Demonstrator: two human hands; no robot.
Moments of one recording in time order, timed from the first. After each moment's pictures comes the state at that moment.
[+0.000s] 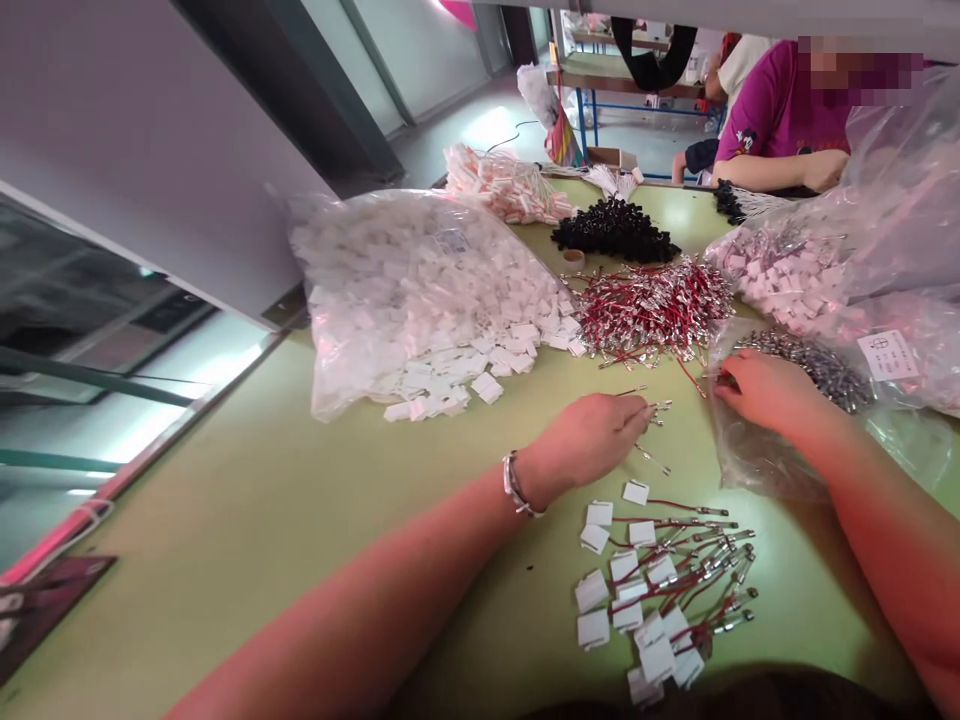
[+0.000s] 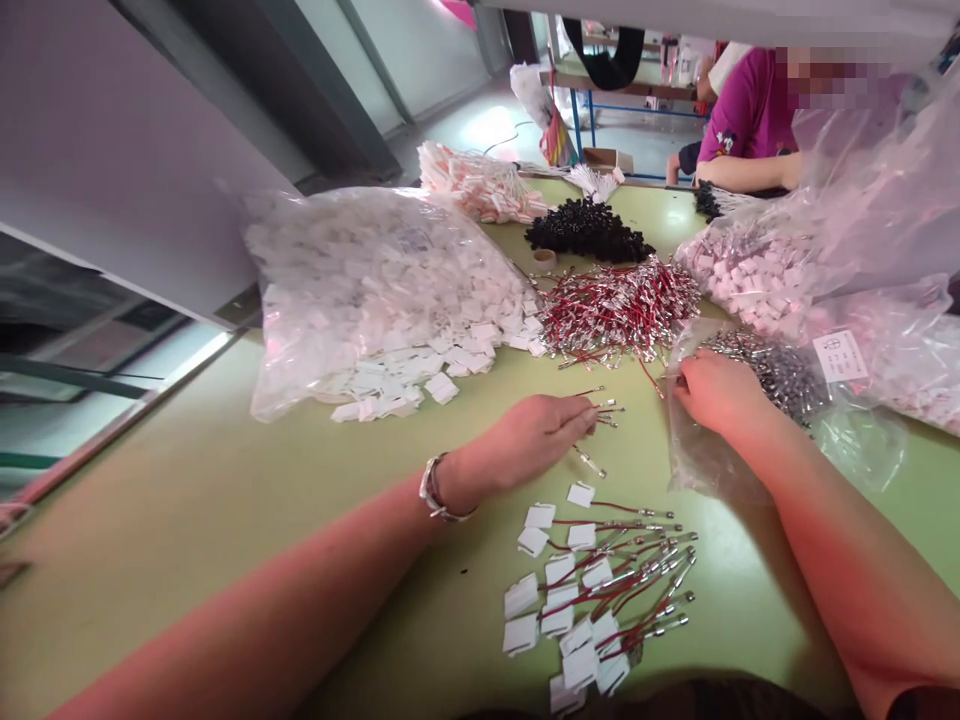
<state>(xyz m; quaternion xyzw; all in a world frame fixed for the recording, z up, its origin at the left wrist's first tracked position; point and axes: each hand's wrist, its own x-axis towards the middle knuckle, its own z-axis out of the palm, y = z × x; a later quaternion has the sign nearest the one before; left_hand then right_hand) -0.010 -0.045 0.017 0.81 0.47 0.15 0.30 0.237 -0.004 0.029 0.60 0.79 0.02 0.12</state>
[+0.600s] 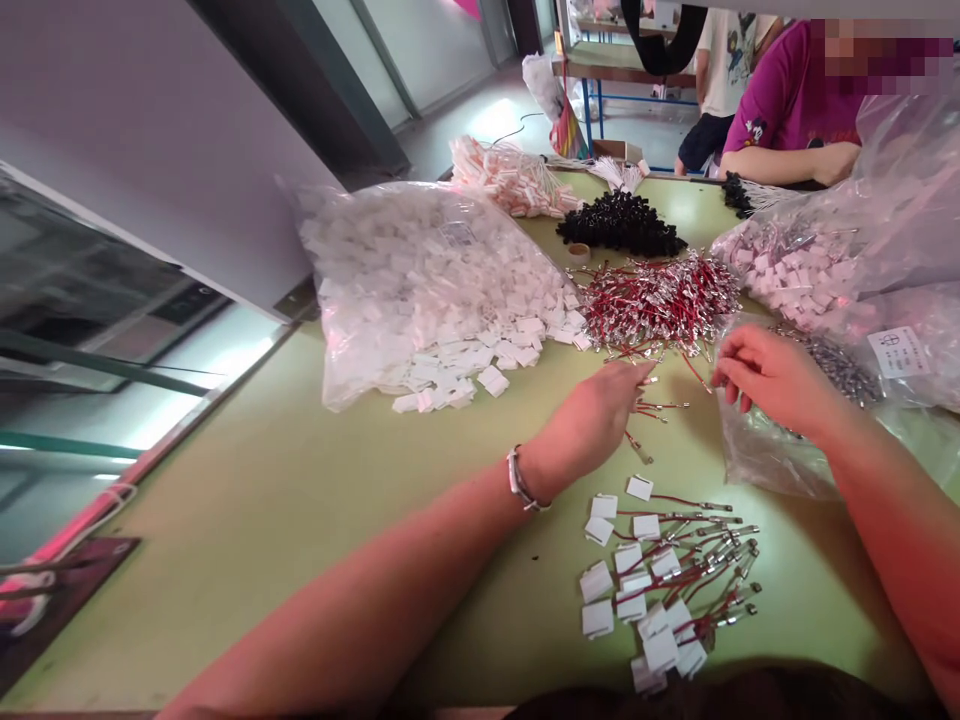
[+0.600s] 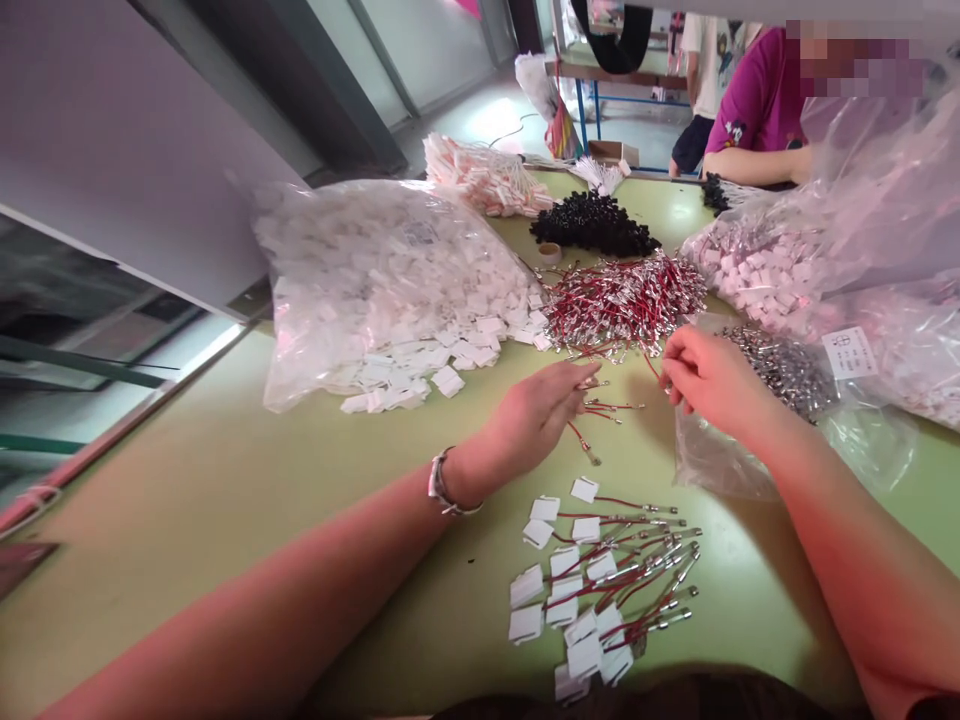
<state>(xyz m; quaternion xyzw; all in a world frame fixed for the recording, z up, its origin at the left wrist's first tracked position) -0.015 -0.037 -0.002 0.83 0.43 0.28 0.20 0.222 -0.020 0.045 0.56 0.73 -0.33 -0.24</state>
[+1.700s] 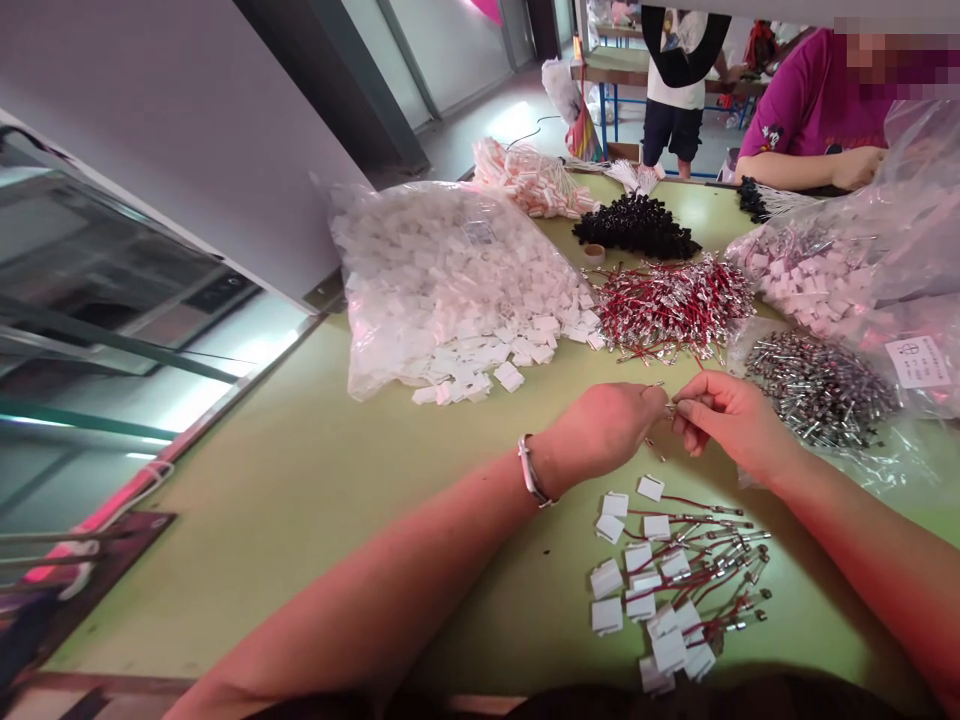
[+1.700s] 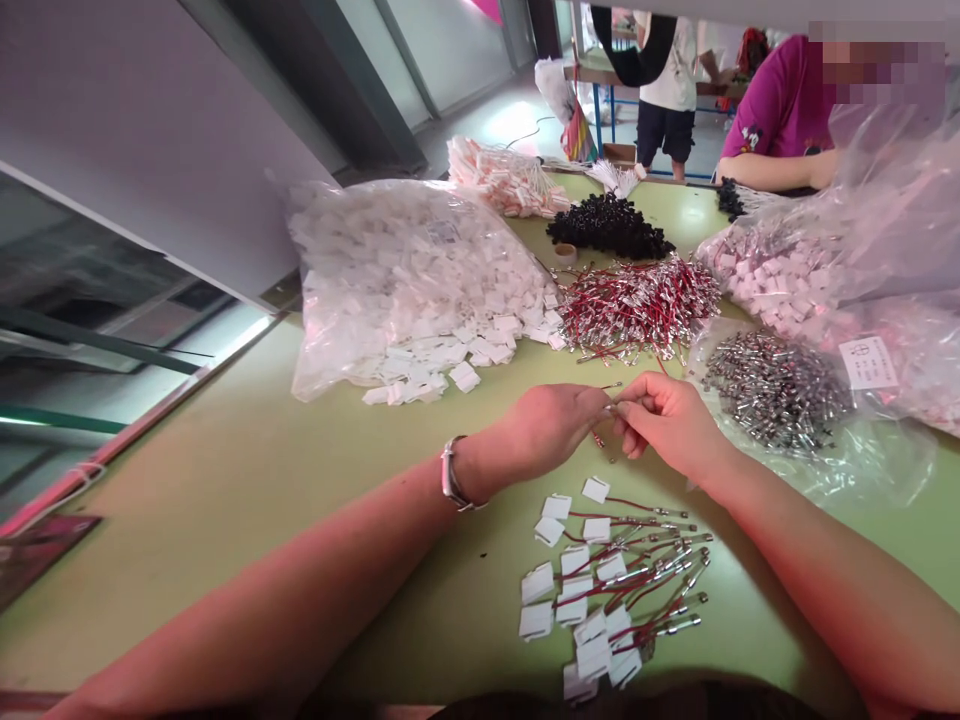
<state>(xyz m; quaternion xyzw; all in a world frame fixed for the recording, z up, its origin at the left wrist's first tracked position) -0.016 -0.042 0.015 0.90 0.40 0.09 0.15 0.169 -0.052 0.025 0.47 0.56 -0.59 -0.33</state>
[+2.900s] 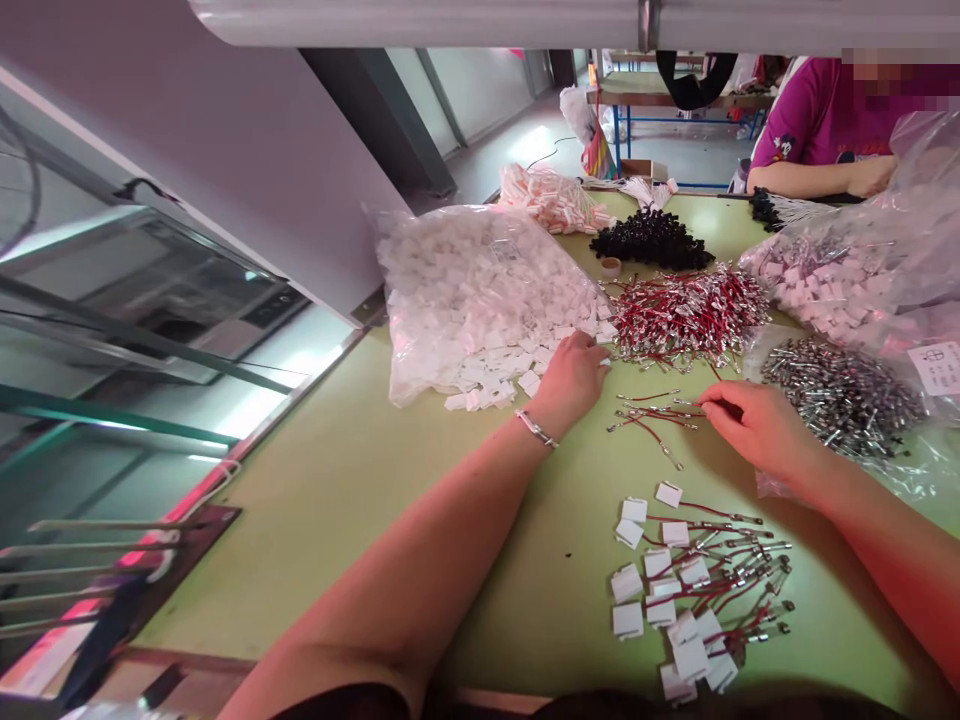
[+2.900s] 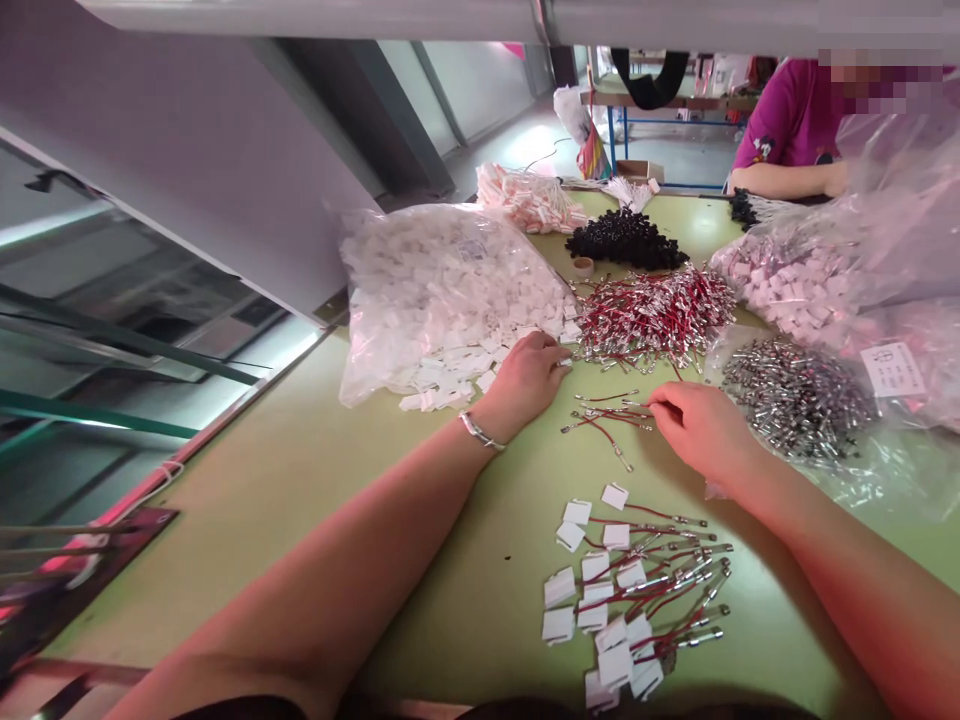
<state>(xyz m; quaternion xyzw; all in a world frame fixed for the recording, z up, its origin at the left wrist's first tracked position) -0.068 0.011 -0.020 0.78 0.60 0.18 0.03 0.188 -0.041 0.015 0.51 0.82 -0.18 -0.21</state>
